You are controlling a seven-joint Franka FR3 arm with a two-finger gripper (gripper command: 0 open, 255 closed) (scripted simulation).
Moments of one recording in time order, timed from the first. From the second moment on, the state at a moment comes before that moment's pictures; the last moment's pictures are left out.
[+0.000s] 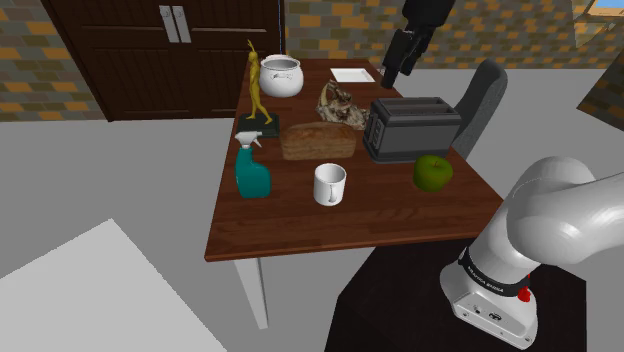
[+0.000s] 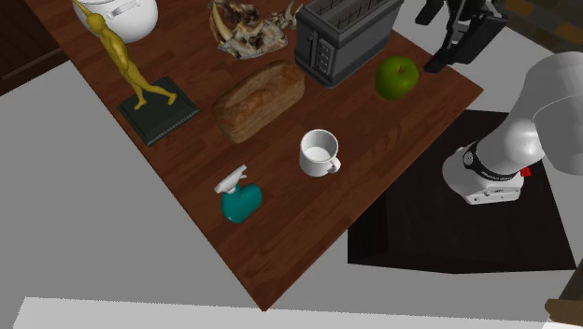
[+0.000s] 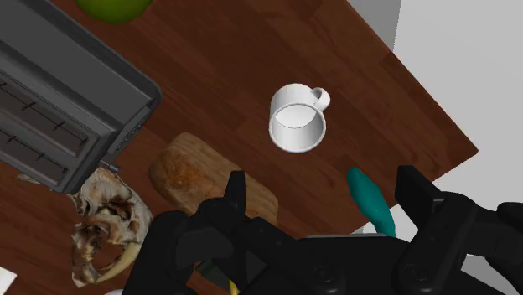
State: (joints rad) arm -0.02 -0.81 0.05 -2.32 0.01 1.69 -0.04
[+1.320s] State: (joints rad) arm 0.20 -0.36 -0.13 -2.49 0.19 2.44 -0.54
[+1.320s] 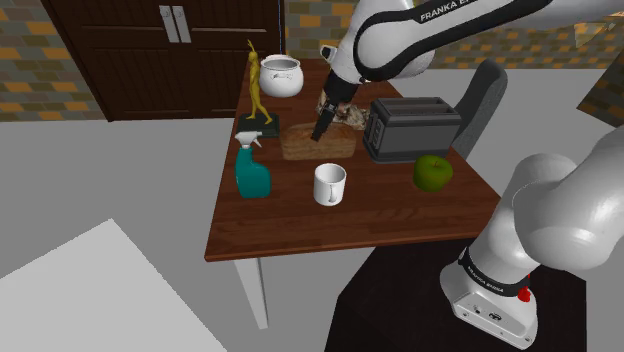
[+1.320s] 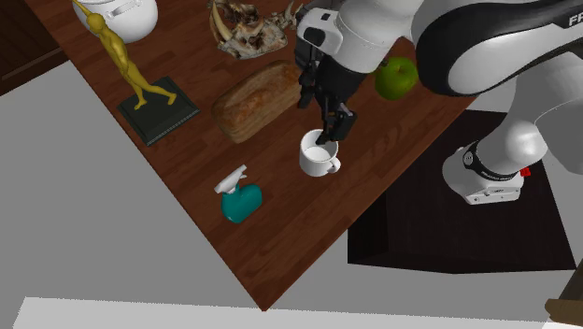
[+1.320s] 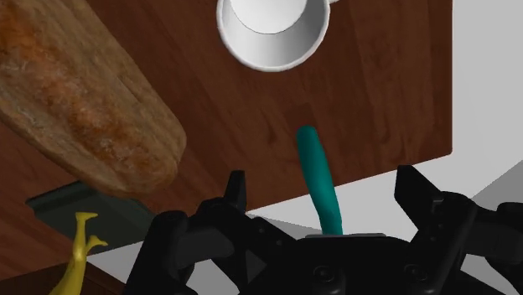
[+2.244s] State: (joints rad) arm 0.35 0.17 -0.16 -2.19 0.75 2.66 -1.24
